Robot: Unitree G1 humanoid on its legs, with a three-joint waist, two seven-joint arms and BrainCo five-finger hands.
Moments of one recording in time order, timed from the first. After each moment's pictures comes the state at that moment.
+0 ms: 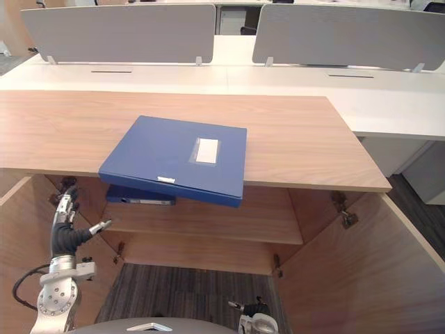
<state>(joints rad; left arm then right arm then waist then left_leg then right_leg) 0.42 0.10 0.08 -0.23 0.10 -0.25 0.25 0.05 -0.05 -0.16 1.07 0.07 -0.04 -0.19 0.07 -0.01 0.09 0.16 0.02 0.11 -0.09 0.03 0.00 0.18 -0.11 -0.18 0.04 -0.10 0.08</state>
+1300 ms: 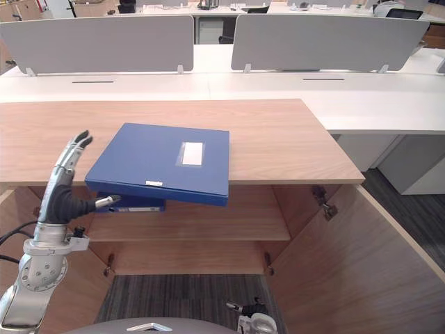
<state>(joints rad) 0.23 0.43 -0.02 -0.44 0.46 -0.28 0.25 0.04 -0.07 -0.14 1.12 0.07 -0.04 -0.17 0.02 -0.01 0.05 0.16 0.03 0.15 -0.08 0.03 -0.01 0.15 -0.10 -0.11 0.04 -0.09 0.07</state>
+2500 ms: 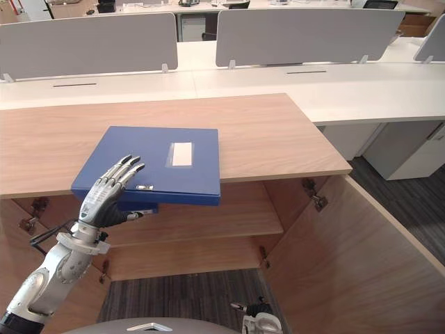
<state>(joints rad) 0.14 0.47 -0.21 -0.25 0.79 -0.24 0.30 0.02 -0.09 -0.13 1.11 0.07 -0.04 -0.18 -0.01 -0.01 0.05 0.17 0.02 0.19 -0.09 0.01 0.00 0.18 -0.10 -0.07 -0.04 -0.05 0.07</state>
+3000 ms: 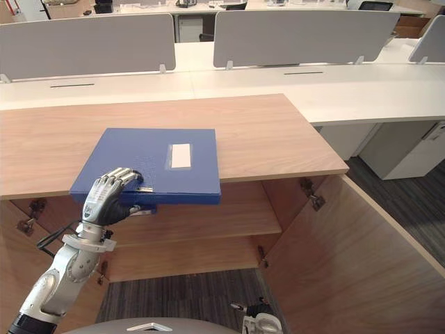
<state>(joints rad) 0.14 0.38 -0.20 -0.24 0.84 -0.21 0.33 0.03 -0.09 -0.13 1.12 0.07 -0.04 -0.18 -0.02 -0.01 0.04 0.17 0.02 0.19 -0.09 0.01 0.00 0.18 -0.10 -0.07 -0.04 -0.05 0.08</state>
